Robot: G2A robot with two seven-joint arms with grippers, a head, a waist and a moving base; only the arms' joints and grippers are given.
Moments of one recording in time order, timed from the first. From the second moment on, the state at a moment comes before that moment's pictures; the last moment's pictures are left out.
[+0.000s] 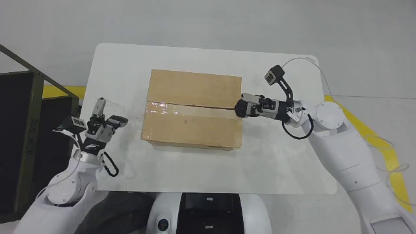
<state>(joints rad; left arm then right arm) 1.98 -0.88 -1.67 -1.81 -0.68 -0.47 -0.15 -0.99 -1.09 1.03 -1.37 0.56 -0.26 1.07</state>
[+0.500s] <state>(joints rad) 1.96 -0.90 -1.70 -1.77 -0.65 -0.33 -0.24 -0.99 -1.09 1.03 -1.37 0.56 -0.26 1.07</state>
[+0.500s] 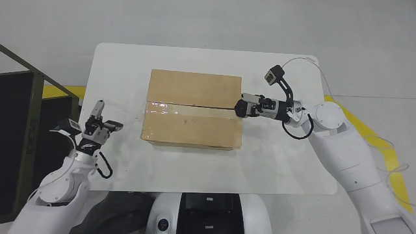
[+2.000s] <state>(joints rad) 1.79 -0.98 -1.71 -1.73 -0.75 -0.33 -0.20 -0.99 -1.09 1.03 -1.37 0.56 -0.26 1.07</state>
